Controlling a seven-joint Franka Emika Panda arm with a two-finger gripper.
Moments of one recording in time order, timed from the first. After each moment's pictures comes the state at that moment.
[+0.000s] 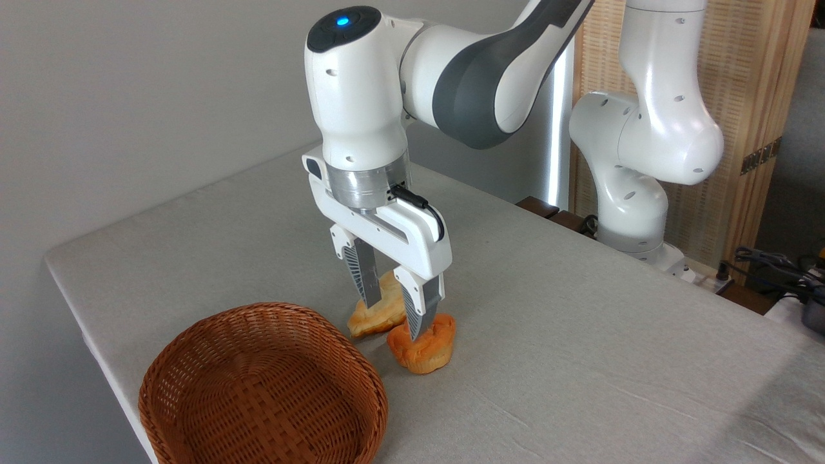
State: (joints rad) arm -0.06 -0.12 0.07 -2.13 -0.09 1.97 0.76
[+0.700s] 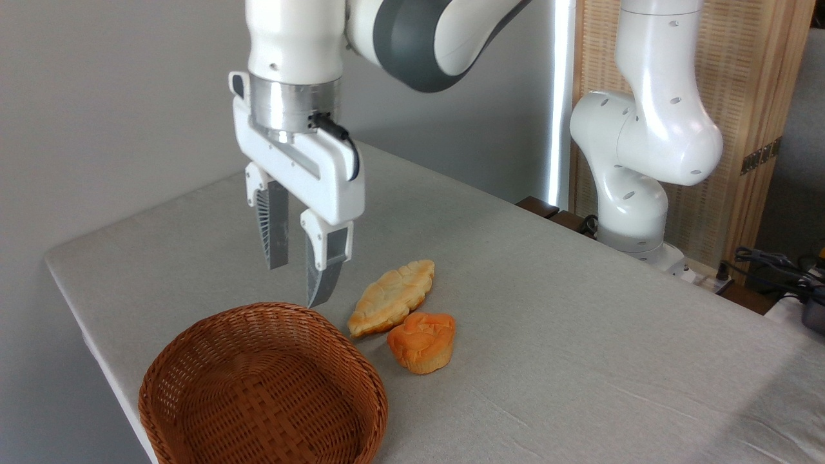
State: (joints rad) arm -0.10 -0.05 0.04 -1.89 -0.14 2.04 0.76
